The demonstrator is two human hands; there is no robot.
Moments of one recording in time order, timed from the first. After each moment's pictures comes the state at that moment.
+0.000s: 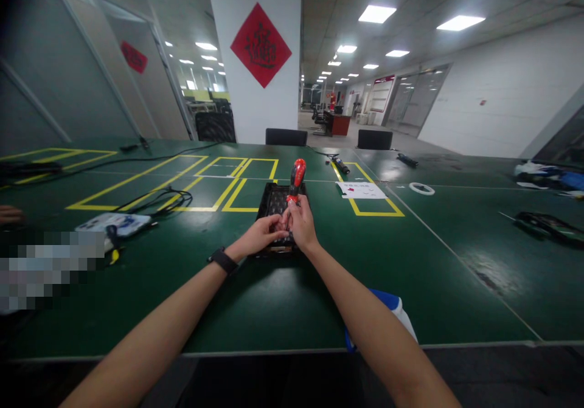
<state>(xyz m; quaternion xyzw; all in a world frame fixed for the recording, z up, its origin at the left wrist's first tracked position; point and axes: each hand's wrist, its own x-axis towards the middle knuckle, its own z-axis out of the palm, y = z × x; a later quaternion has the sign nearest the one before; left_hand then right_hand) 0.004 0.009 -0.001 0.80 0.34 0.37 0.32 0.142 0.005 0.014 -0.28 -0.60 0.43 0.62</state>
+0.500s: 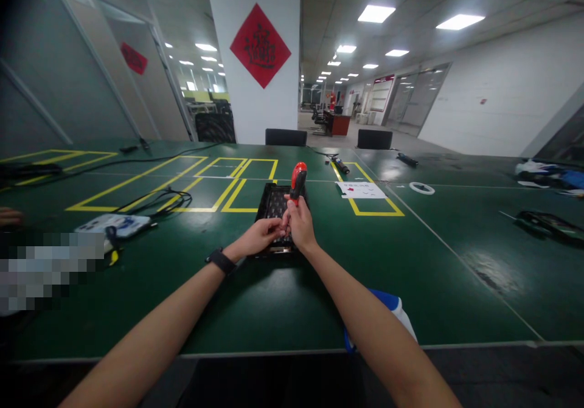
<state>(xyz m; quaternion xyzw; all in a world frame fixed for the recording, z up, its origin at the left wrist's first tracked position) 0.004 0.006 0.001 0.81 0.31 0.35 0.35 0.140 0.002 0.016 -0.30 -0.58 0.44 0.62</state>
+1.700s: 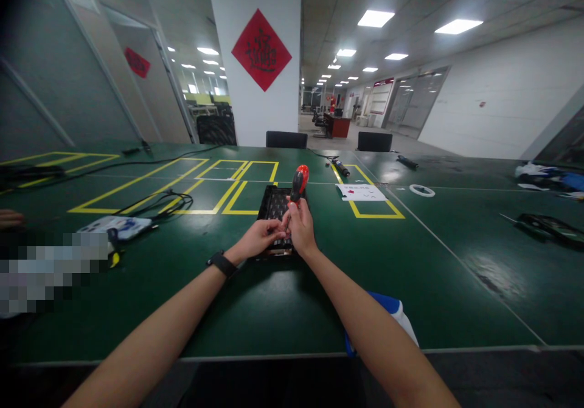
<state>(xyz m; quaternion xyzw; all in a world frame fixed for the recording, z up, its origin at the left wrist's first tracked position) 0.003 0.005 0.005 0.81 0.32 0.38 0.32 0.137 -0.002 0.017 -0.30 -0.57 0.41 0.64</state>
